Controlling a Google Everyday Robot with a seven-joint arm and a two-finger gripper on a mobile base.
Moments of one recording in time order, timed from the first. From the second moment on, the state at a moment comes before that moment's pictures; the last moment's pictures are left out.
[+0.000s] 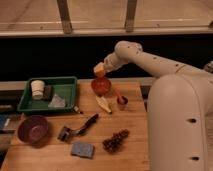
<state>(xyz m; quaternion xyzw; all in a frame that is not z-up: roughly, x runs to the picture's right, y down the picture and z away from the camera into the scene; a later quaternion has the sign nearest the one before) -0.004 -0.113 0.868 -0.25 -0.12 0.62 0.73</state>
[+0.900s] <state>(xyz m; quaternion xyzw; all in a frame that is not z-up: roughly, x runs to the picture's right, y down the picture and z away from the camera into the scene) -0.008 -0.111 0.863 -0.27 -0.13 0.61 0.73</state>
